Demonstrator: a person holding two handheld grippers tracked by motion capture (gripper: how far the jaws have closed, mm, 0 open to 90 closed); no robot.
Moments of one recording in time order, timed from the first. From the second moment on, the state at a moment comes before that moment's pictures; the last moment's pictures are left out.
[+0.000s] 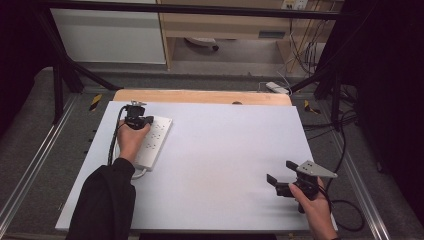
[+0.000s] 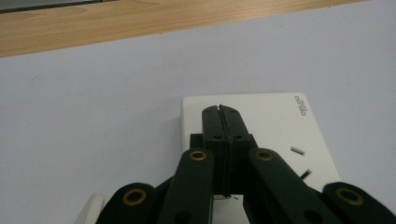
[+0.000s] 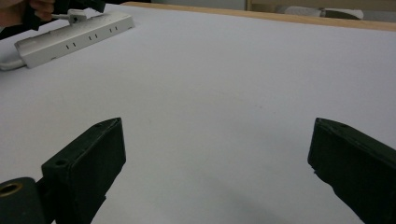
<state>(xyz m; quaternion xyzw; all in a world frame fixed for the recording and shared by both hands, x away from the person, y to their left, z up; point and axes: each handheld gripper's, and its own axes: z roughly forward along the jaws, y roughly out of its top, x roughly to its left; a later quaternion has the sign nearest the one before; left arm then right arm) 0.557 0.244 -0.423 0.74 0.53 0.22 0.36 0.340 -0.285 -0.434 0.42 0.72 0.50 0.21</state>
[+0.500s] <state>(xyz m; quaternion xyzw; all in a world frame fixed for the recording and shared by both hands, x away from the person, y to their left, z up) 0.553 0.244 -0.415 0.73 0.52 0.23 0.37 0.341 -0.284 -0.434 0.42 0.72 0.50 0.21</state>
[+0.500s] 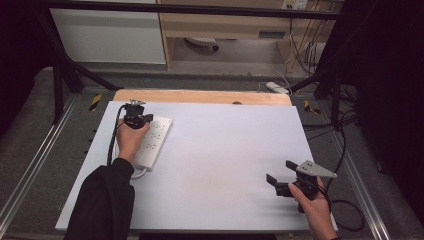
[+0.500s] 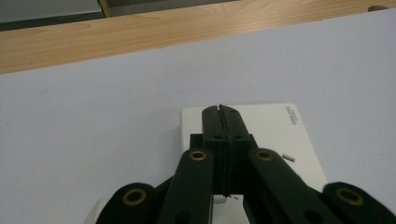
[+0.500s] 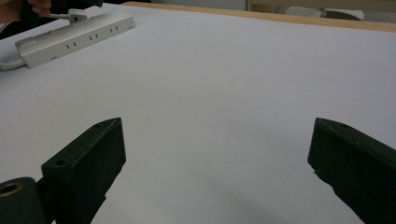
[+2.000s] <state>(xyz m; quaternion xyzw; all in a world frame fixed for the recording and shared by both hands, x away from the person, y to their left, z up) 0.507 0.226 -0.363 0.68 0.48 0.25 0.50 0.341 -0.283 -0.433 0.42 0.73 0.50 0.21</state>
